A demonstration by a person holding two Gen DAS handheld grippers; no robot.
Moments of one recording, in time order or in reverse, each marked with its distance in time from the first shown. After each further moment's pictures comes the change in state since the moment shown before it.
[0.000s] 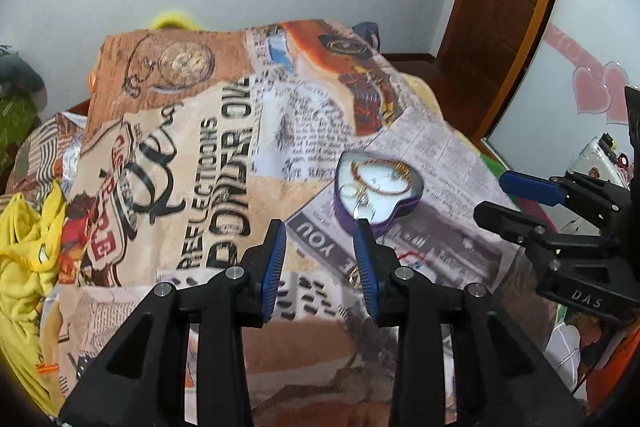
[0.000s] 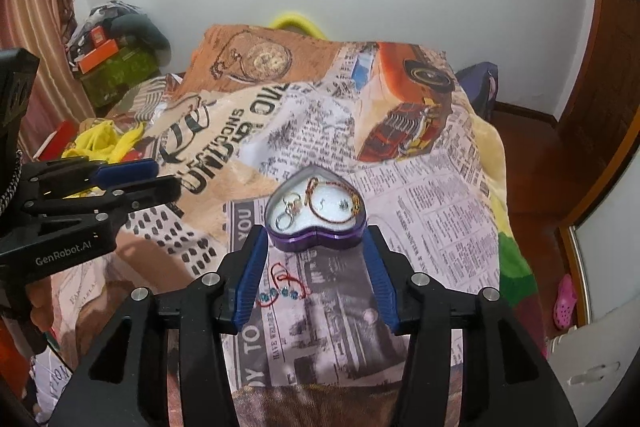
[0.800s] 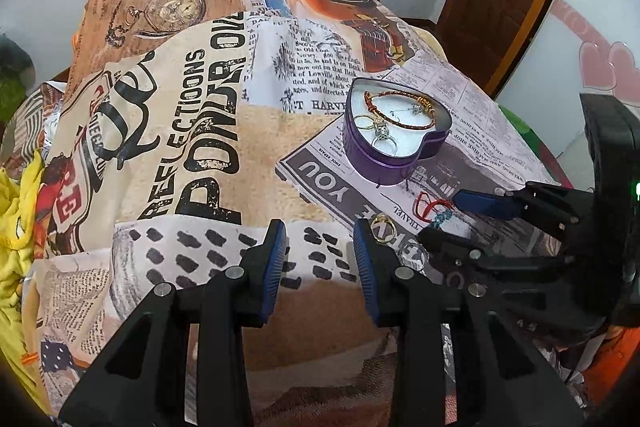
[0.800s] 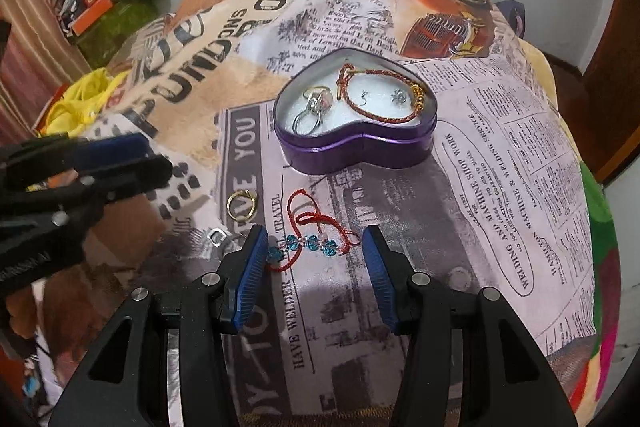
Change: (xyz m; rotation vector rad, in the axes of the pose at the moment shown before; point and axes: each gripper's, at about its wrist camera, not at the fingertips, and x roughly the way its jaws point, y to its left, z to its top) left arm 0.047 0.009 -0.036 0.002 0.118 -0.022; right arm 0.073 0.019 -0.047 -0.006 0.189 0.047
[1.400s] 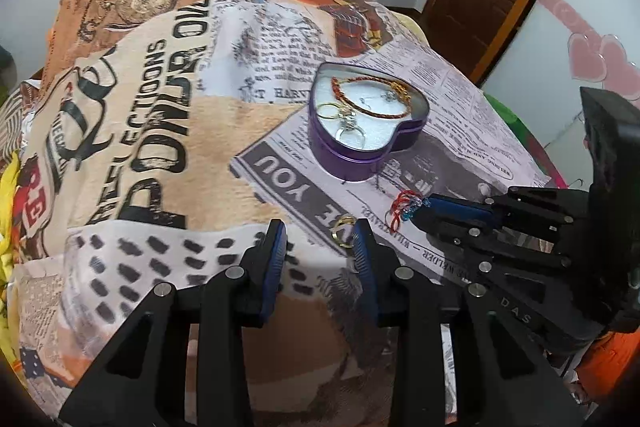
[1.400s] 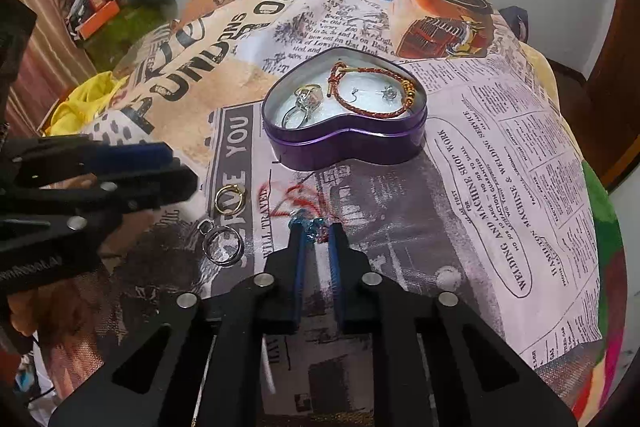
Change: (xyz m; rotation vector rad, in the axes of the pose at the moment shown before) left arm 0.021 -0.019 0.005 0.022 0.049 -0.068; right arm -0.002 -0.015 -0.004 0.015 -0.034 0.036
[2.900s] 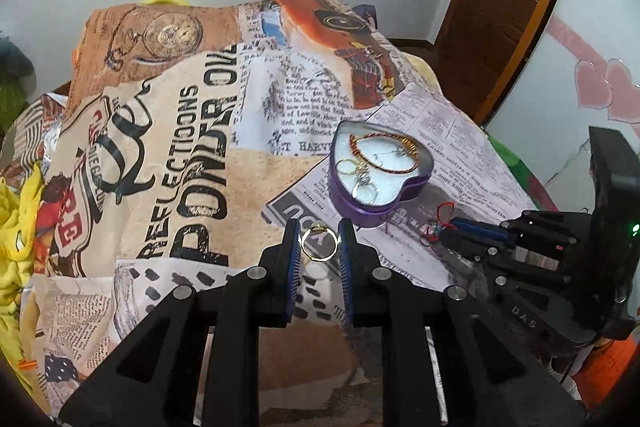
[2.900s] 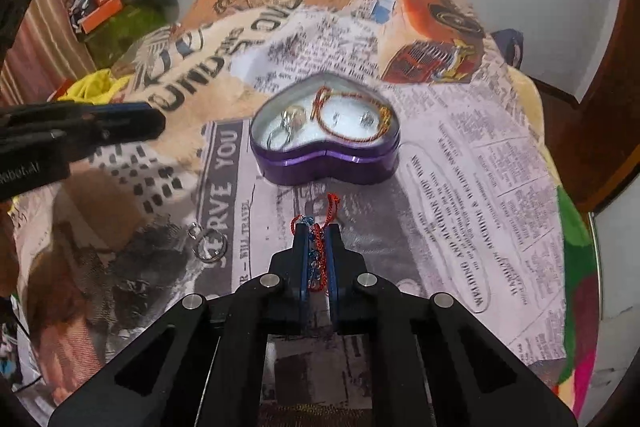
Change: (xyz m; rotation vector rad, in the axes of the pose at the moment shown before) left arm -0.037 0.005 0.018 -0.028 -0.126 0.053; right arm -0.024 -0.008 0.007 -0.048 -0.061 -0.034
